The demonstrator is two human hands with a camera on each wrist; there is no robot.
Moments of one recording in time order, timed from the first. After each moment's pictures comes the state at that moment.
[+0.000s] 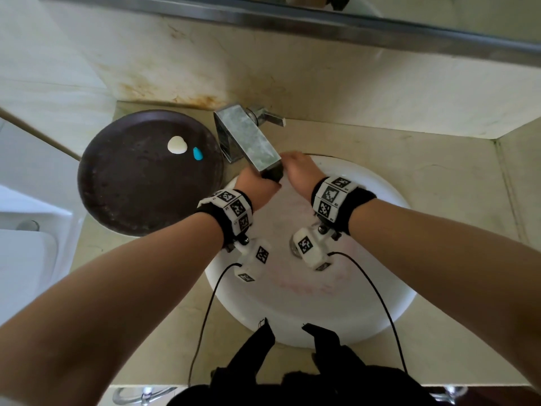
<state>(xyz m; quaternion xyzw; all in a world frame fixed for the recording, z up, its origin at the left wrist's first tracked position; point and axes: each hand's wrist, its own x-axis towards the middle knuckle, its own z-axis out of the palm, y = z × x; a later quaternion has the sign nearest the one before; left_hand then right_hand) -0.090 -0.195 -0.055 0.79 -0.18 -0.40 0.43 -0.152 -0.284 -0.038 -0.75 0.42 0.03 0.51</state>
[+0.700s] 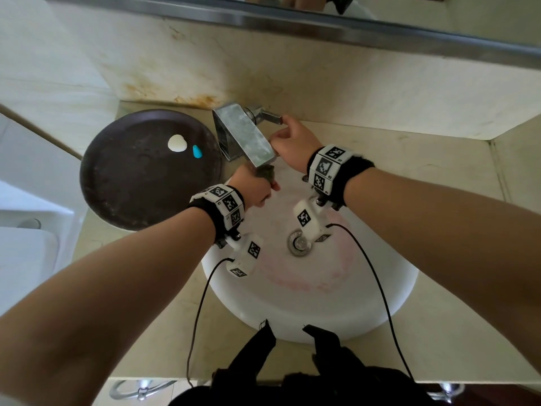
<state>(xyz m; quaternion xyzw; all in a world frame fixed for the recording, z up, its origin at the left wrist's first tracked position) -0.095 -0.192 -0.041 0.74 -0.08 -0.49 0.45 -0.134 -0.303 -0.011 -0.79 0.37 -0.01 0.49</state>
